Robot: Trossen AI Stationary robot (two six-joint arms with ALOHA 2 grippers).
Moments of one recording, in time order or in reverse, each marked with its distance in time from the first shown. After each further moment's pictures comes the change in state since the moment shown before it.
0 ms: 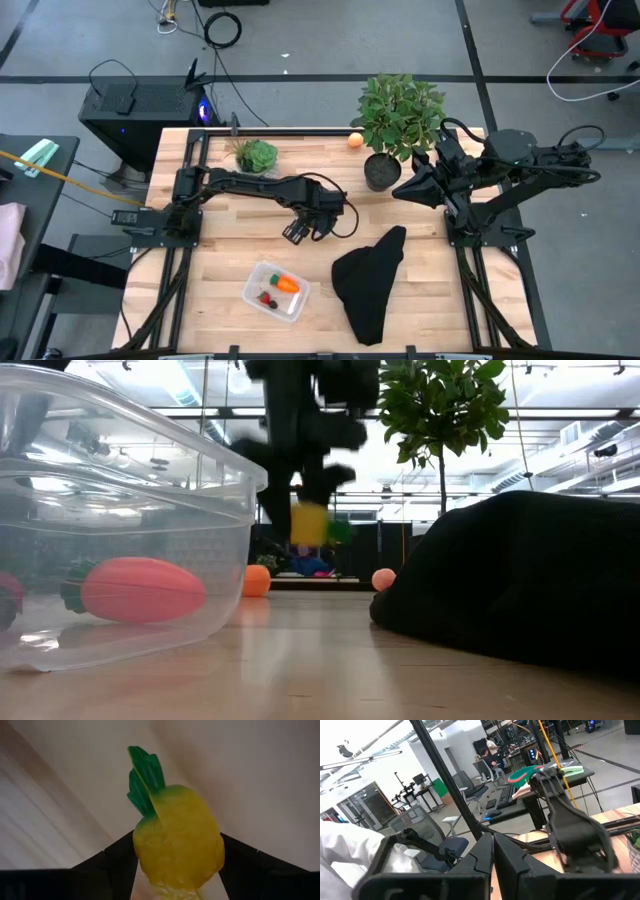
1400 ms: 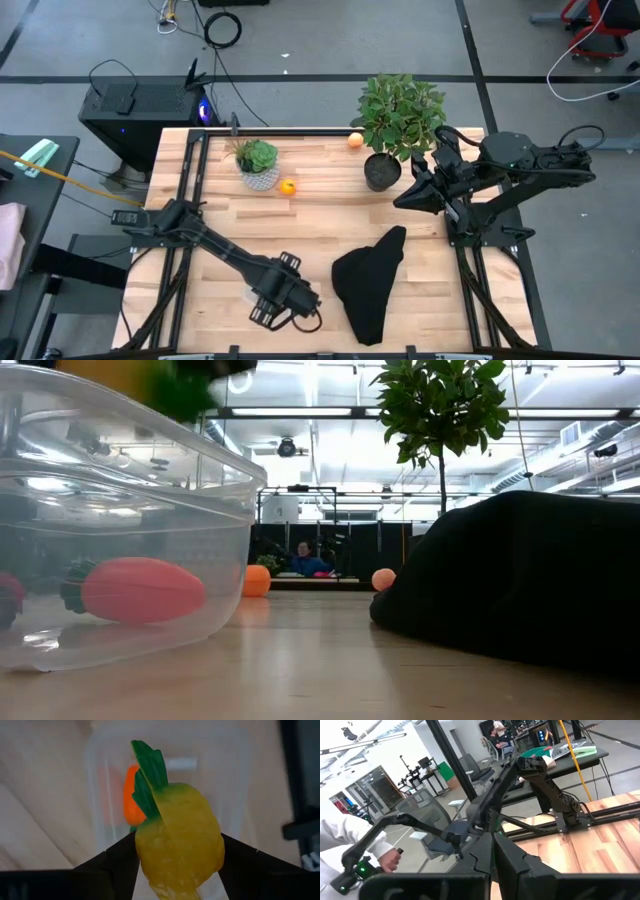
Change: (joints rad) left arm -0.528 -0.003 0.154 -0.299 0.056 -0.748; right arm 0.001 0.000 0.000 -0.071 -0.071 0.007
